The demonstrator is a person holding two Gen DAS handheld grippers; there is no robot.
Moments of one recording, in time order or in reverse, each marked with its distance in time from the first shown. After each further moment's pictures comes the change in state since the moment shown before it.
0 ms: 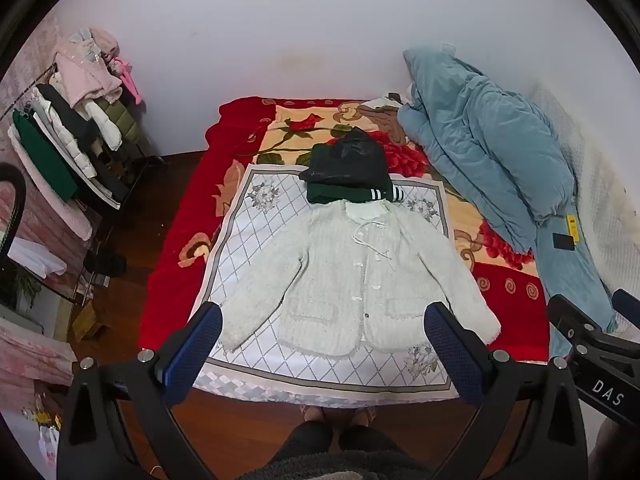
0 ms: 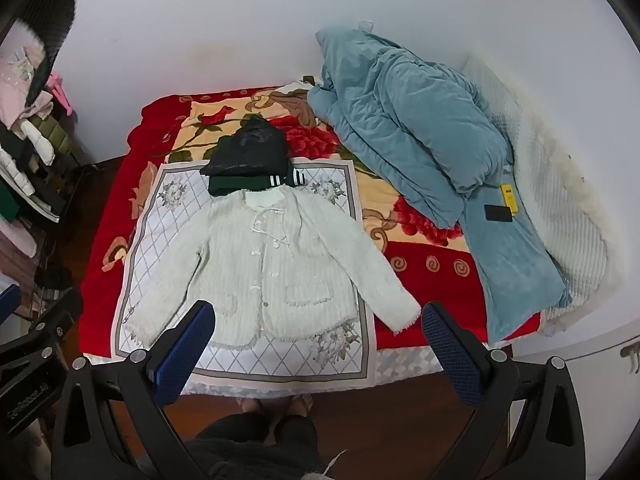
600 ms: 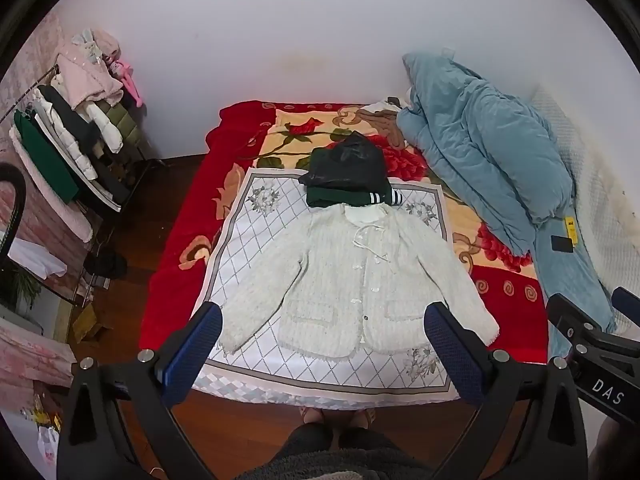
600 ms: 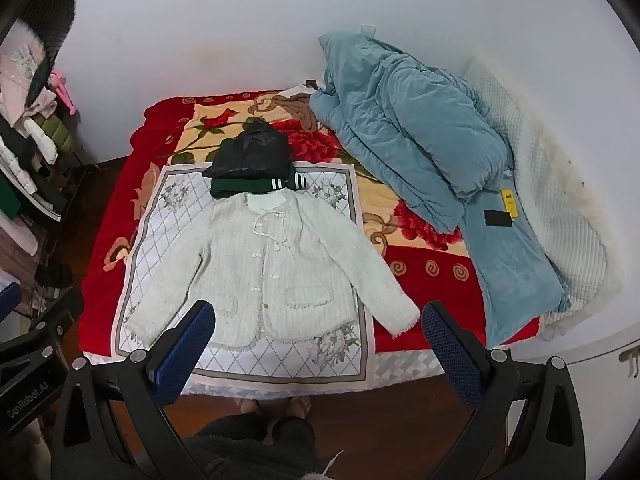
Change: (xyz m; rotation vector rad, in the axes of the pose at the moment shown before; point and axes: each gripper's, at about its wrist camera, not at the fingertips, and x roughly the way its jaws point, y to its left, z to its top) left arm -0.007 0.010 0.010 0.002 -0.001 -0.002; right arm -0.008 0.002 0.006 -0.007 -0.012 -0.008
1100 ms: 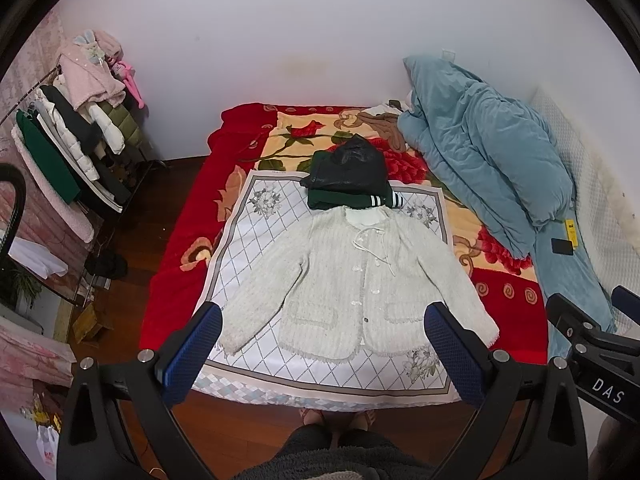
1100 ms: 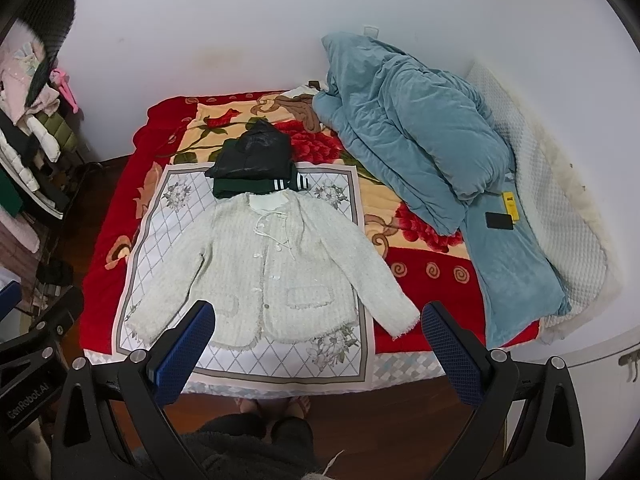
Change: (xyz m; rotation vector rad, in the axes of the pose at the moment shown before) left arm -0.009 -0.008 0.002 0.005 -0.014 0.013; right arm -0.011 -0.004 0.003 -0.008 -0.007 0.006
